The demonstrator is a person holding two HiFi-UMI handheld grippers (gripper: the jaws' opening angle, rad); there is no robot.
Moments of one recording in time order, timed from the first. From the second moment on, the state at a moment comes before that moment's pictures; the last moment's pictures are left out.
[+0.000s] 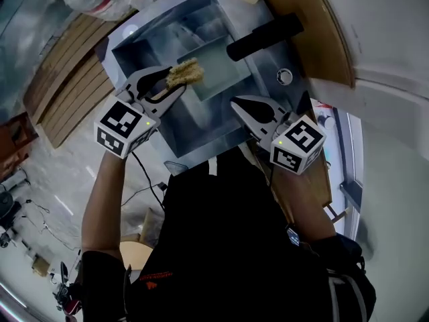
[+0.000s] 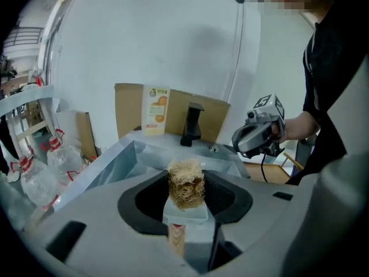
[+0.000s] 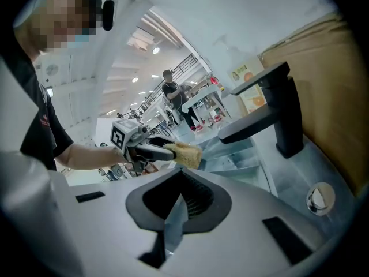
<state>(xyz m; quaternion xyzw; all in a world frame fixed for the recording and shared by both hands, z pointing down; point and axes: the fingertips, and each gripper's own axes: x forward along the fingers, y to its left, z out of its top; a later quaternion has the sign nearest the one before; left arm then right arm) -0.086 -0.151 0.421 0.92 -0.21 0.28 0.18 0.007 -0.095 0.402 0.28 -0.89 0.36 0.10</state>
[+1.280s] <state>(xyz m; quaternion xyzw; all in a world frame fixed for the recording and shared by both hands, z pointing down) -0.076 -0.172 0.572 0.78 -0.08 0.61 0.12 0.033 -0.088 0.454 0.27 -0.86 0.43 0.07</state>
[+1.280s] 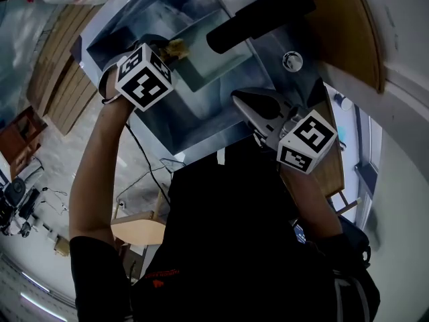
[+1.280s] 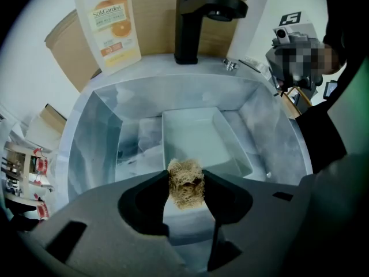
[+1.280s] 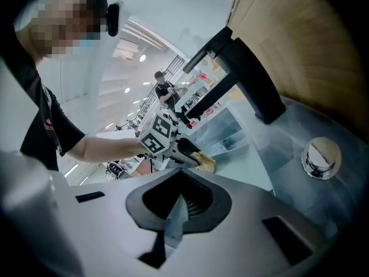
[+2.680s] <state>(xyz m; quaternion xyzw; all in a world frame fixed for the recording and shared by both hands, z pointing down) -0.036 -0.093 0.570 0.78 -0.01 0.61 0.13 0.037 -0.060 0.453 0.27 -0.86 0.43 0.06</state>
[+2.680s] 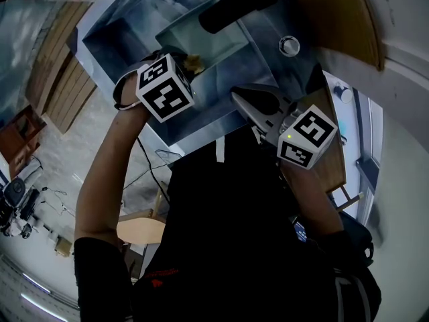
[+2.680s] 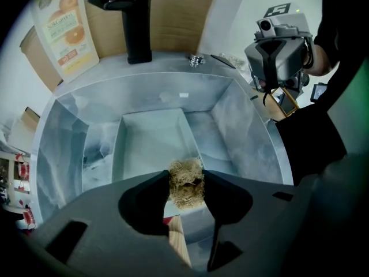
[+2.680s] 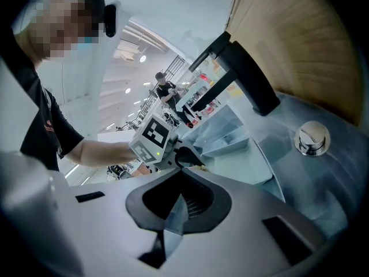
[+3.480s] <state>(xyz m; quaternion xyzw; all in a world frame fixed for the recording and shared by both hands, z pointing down) -0.039 -0.179 0.573 0.79 -0.06 0.60 0.12 0.050 -0.082 0.460 0.29 -0.85 0.44 0.07</state>
